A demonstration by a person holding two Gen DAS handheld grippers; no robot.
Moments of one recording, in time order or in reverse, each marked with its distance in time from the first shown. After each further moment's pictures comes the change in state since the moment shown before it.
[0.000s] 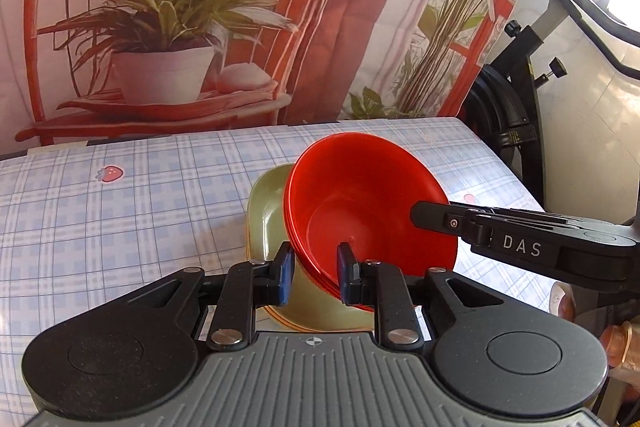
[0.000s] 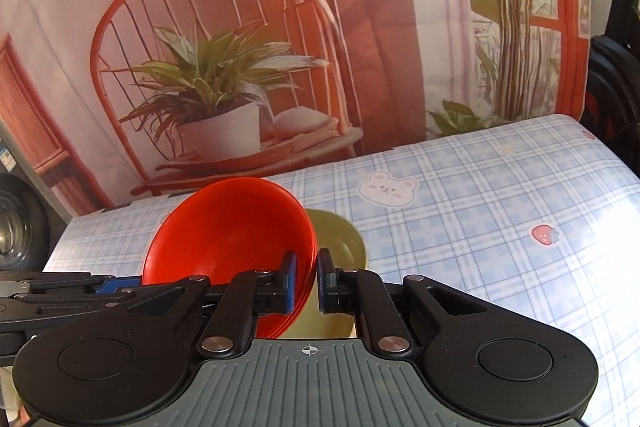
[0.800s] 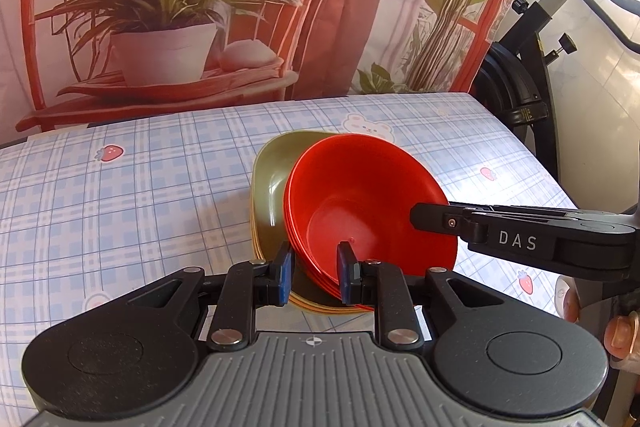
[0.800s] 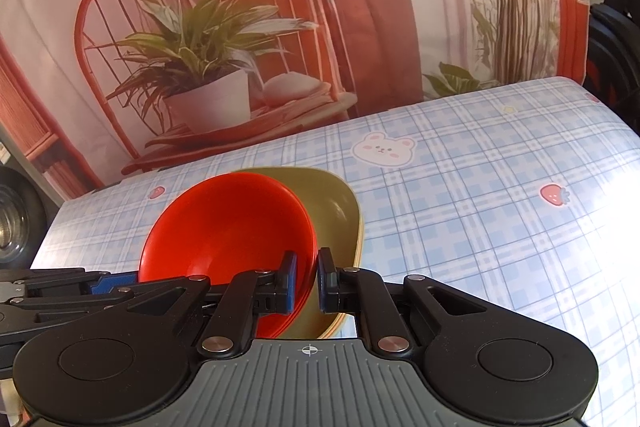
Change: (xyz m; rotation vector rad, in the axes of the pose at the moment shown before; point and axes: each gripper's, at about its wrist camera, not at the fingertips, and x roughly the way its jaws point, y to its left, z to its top) left arm 0.016 0.003 -0.013 0.034 0.034 0.036; right arm 0.017 -0.006 -0.013 0.029 0.064 -0.004
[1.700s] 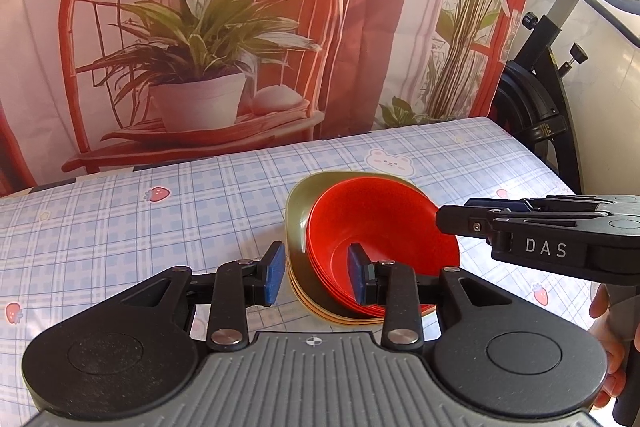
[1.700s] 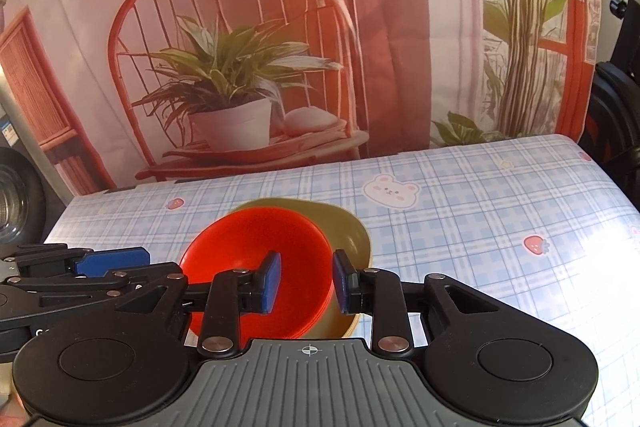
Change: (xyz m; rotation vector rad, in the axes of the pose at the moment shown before) left arm -0.042 -0.008 0.004 0.048 -0.097 0.119; right arm -0.041 0.025 0.009 -0.120 -0.075 -0.013
